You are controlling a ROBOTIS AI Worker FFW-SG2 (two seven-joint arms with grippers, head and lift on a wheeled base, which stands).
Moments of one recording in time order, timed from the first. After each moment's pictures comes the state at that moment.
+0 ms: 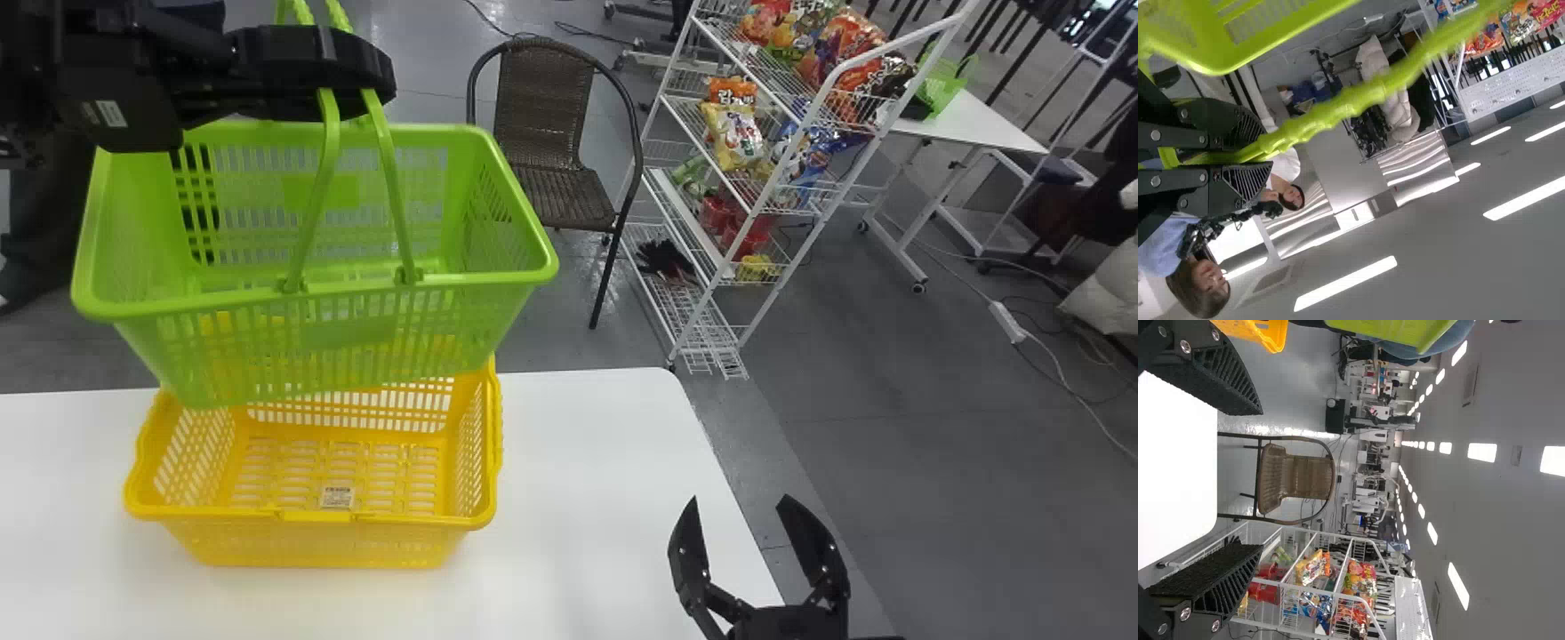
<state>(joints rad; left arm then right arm) -0.89 0.13 0.09 -1.11 0.85 1.57 -0.82 0.64 -0.14 -0.14 -1.69 -0.09 -0.50 -0.05</state>
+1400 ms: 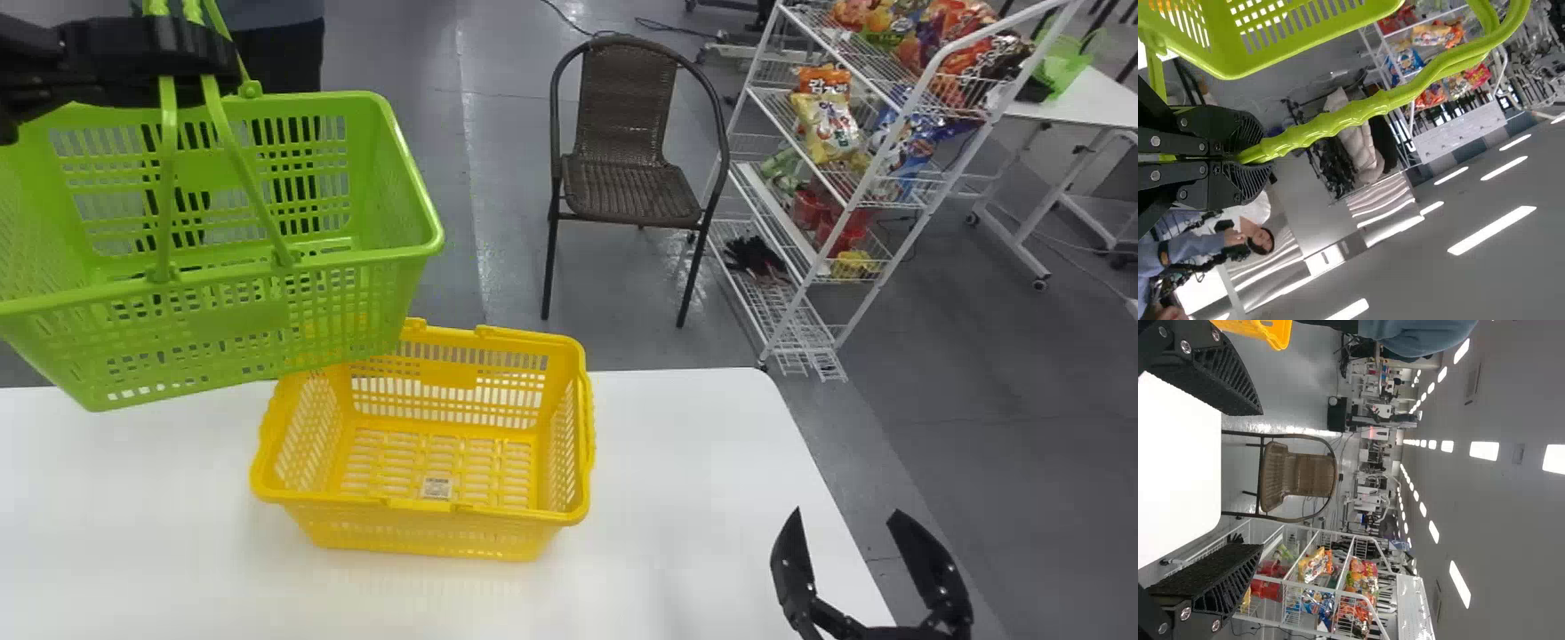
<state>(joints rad) -0.87 0.47 0.08 -1.11 0.89 1.57 -0.91 0.63 -0.13 -0.15 -1.67 -0.09 -0.51 -0.05</state>
